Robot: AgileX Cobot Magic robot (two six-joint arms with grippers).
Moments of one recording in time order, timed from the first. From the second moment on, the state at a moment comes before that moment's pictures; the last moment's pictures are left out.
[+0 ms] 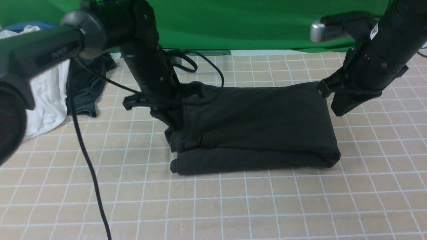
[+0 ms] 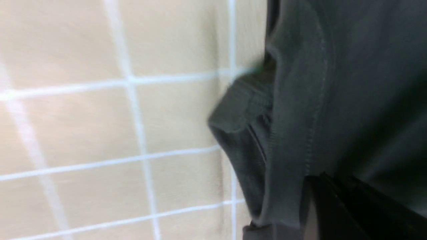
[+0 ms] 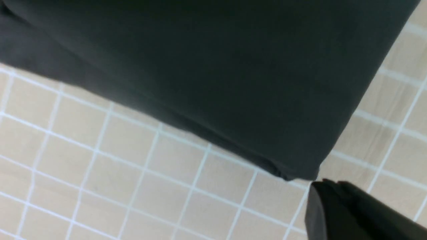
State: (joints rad) right arm 0.28 1.72 -1.48 0.10 1.20 -0.01; left arm -0.29 2.07 -1.75 -0.25 1.21 -0.14
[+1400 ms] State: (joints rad) right arm 0.25 1.76 -1.01 -0.06 1.02 0.14; left arm -0.21 1.65 -1.44 -0.34 1.21 -0.15
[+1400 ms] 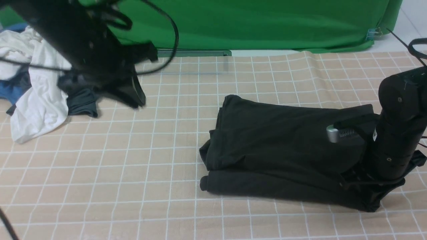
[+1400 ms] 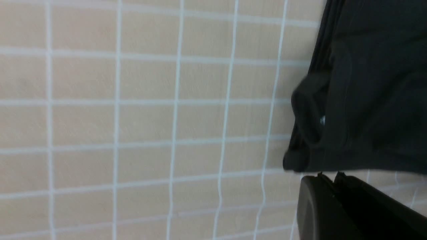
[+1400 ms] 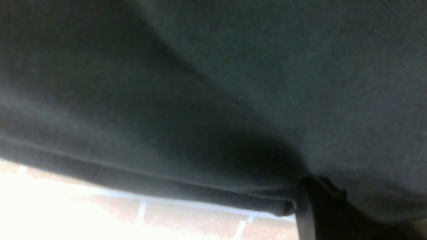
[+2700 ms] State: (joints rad) right arm 0.25 1.76 -1.01 -0.06 1.00 0.15; left arm -0.45 1.92 -1.22 -0.57 0.93 -0.08
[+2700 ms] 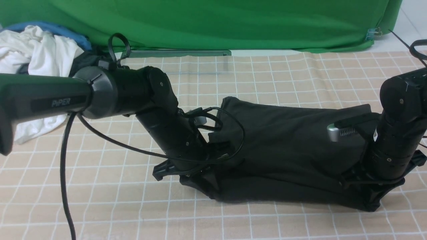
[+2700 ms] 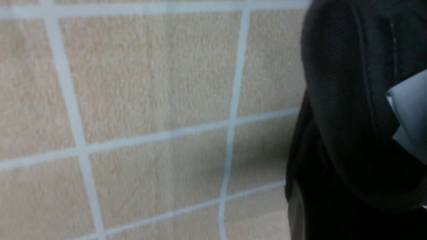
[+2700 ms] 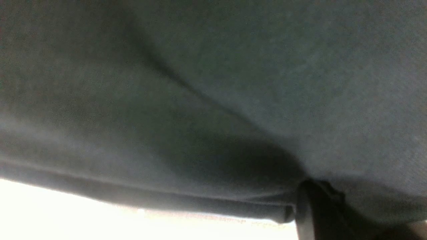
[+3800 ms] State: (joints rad) right arm 0.25 1.67 -1.00 -0.03 1.04 0.17; left arm -0.43 1.75 -1.02 -0.42 0.86 -0.26
